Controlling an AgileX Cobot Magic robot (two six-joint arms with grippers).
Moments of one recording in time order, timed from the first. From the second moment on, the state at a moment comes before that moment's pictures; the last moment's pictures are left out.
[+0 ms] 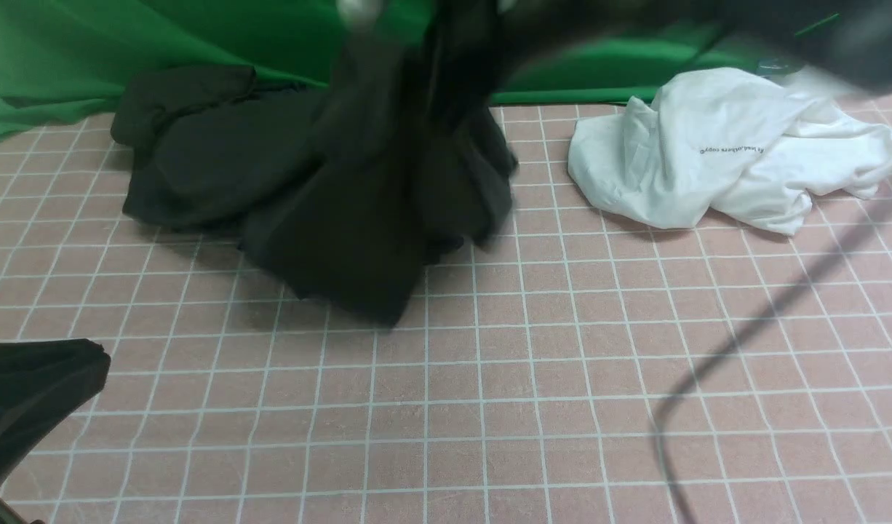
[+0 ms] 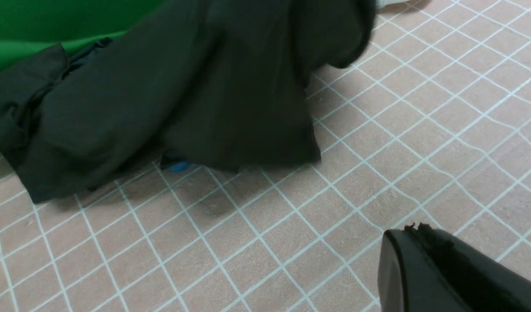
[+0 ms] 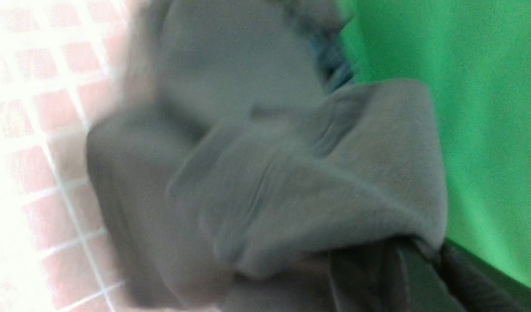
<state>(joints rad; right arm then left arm) 0.64 1.79 -1.82 -0.03 0.72 -0.48 -0.35 0.50 -0.69 -0.09 0.82 0.32</state>
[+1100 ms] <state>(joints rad) 0.66 1.31 -1.81 0.13 1.03 -0.33 -0.35 0.78 -0.83 -0.34 0.83 0.54</state>
